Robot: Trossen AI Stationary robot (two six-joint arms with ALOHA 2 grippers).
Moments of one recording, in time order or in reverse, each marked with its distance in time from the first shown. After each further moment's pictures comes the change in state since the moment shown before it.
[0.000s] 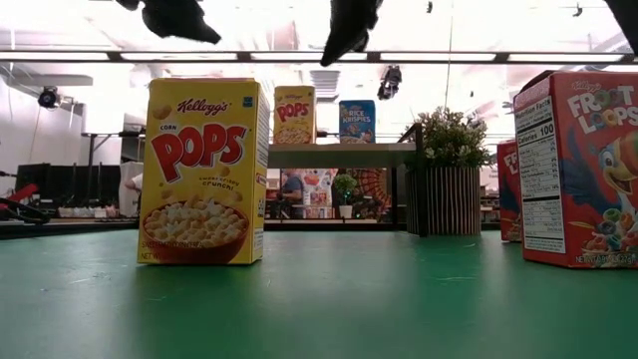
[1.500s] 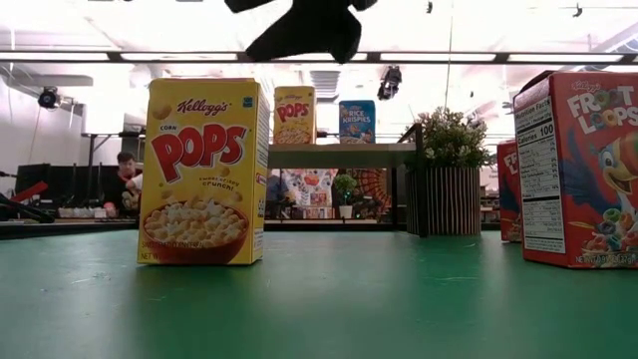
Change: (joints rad) left arm -0.339 0.066 0.000 0.045 -0.143 -0.054; right arm 0.494 0.002 -0.585 0.932 0.234 0.400
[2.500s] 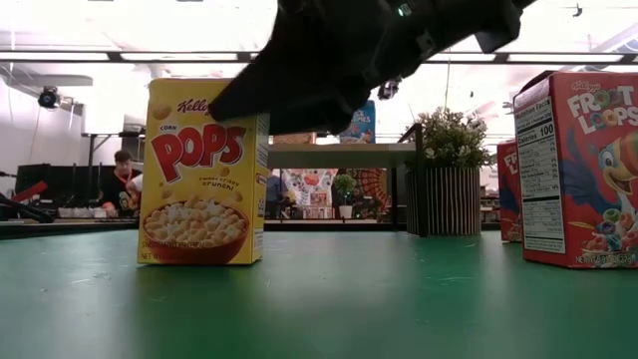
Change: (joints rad) left arm 0.000 -0.001 0.000 0.041 -0.002 0.044; right arm -0.007 0.098 -0.260 0.506 0.060 -0.092
